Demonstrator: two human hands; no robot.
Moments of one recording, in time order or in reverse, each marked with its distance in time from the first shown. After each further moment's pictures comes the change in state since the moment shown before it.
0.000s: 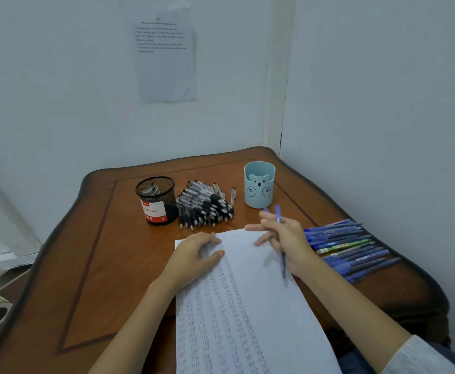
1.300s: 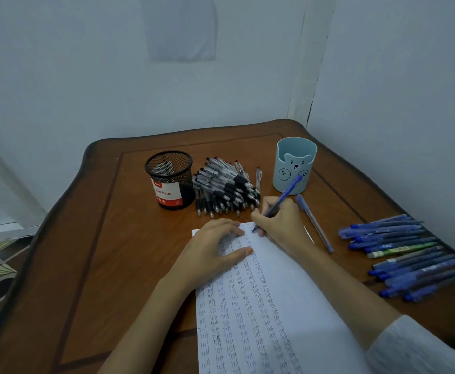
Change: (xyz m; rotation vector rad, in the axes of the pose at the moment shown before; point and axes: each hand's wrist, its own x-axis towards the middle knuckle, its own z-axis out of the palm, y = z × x) left_hand 0.008 -0.020 -0.004 -0.036 -0.062 0.059; right_hand 0.076 0.049 0.041 -0.494 0.032 -0.298
